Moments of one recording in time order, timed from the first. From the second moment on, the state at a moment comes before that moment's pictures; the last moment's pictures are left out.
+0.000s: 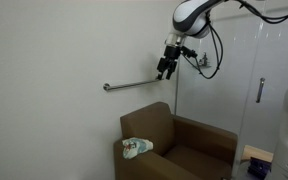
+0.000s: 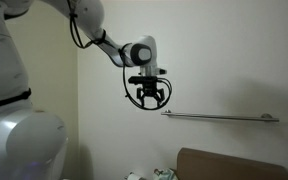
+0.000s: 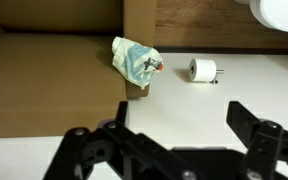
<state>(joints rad) 0.04 -0.33 -0.17 -2.32 0.11 2.21 -0.25</state>
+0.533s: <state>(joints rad) 0.02 0.20 -0.11 -2.03 0.25 2.23 -0.29</state>
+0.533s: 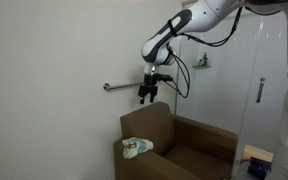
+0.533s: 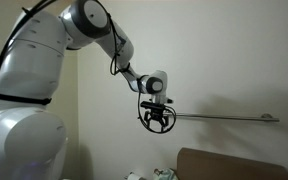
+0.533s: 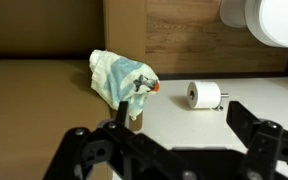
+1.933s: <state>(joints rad) -0.09 0.83 0.05 -1.77 0.30 2.39 -0.38</state>
